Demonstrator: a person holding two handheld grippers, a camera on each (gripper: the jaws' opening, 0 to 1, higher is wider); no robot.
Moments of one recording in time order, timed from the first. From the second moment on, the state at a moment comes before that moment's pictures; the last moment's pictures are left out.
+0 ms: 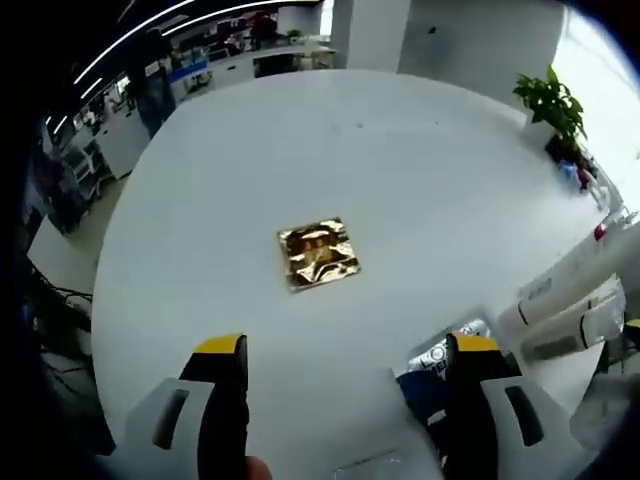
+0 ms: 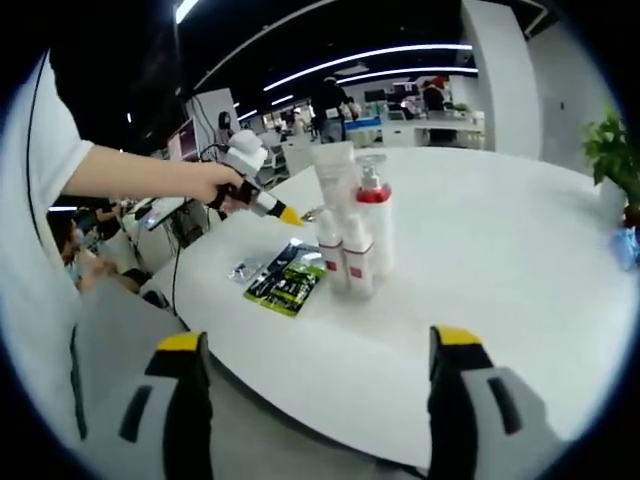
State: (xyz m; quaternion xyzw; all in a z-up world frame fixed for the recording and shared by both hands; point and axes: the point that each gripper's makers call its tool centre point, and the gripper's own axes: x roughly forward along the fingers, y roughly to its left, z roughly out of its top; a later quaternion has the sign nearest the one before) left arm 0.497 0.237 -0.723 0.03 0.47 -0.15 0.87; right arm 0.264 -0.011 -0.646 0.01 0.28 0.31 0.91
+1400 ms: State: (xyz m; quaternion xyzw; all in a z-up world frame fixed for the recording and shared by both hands) left arm 0.563 0.232 -0.742 0.06 0.48 -0.10 0.87; right arm 0.269 -0.020 -0.649 0.01 0.29 0.28 0.91
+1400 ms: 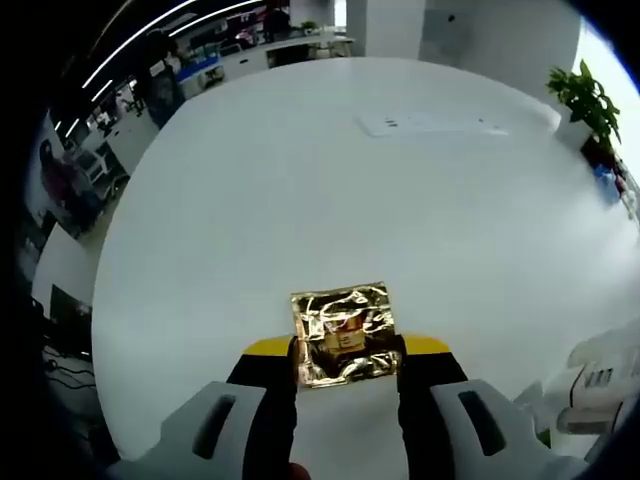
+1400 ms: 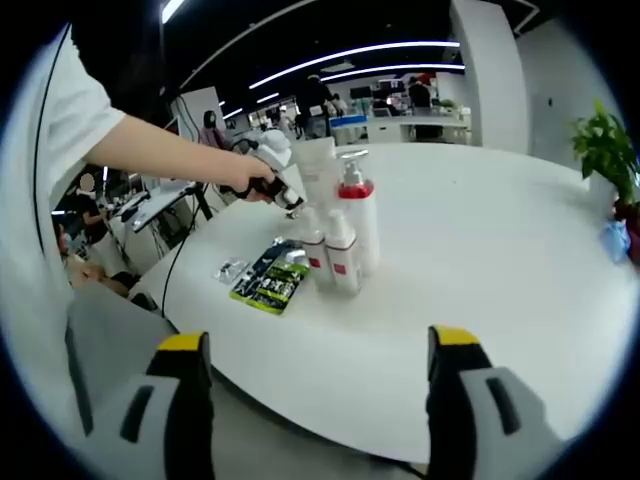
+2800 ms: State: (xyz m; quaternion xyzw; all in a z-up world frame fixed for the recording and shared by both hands) left arm 0.505 0.267 -0.738 0.05 0.49 -0.08 0.87; right arm 0.268 -0.018 -0.648 -0.02 0.28 0.29 0.91
